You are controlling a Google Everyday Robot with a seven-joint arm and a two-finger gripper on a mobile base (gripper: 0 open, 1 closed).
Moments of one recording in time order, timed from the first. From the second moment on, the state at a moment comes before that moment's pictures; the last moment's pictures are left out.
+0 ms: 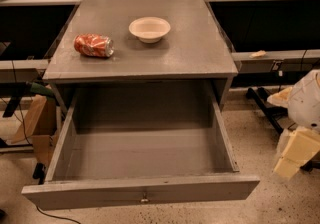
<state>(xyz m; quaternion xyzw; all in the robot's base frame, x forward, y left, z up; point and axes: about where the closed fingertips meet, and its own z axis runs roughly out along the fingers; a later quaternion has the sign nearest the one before) 0.389 -0.229 0.867 -0.57 0.80 0.06 0.14</state>
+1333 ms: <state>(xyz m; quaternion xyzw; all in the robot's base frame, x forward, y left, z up) 0.323 -0.199 0.727 -0.54 0.81 0.19 0.09</state>
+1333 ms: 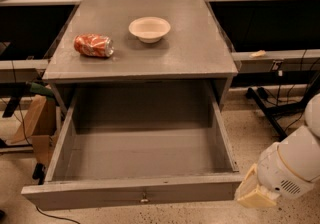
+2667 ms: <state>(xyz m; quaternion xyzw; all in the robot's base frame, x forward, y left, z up) 0.355 -0.153 0.665 -0.56 0.79 0.23 0.06</state>
